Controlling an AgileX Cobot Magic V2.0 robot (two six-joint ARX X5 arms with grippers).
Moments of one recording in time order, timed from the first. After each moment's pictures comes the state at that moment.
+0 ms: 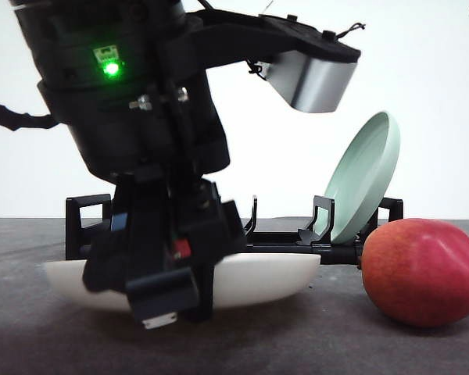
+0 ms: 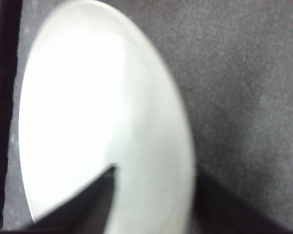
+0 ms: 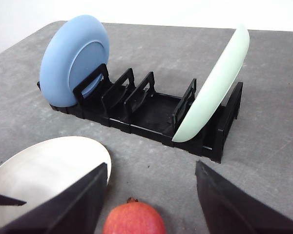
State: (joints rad) left_arx -1.29 1.54 0.87 -0.49 -0.53 0.24; right_arx 0.24 0.45 0.60 -0.51 -0.31 0.10
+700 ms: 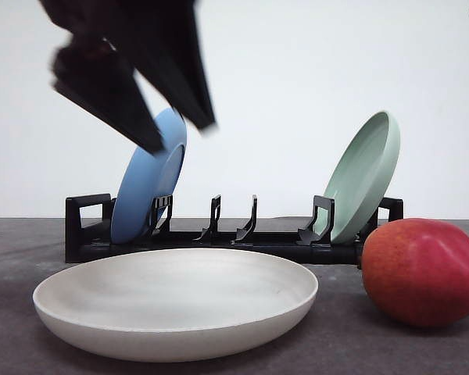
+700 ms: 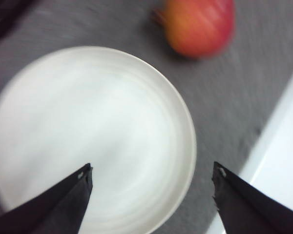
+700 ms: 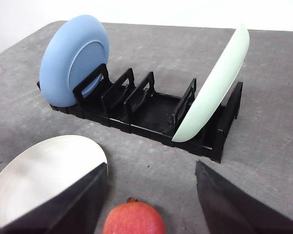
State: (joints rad) left_arx -0.78 1.22 1.01 -0.72 0.18 -0.02; right_arx 0.24 0.45 0.60 -0.51 -0.31 0.10
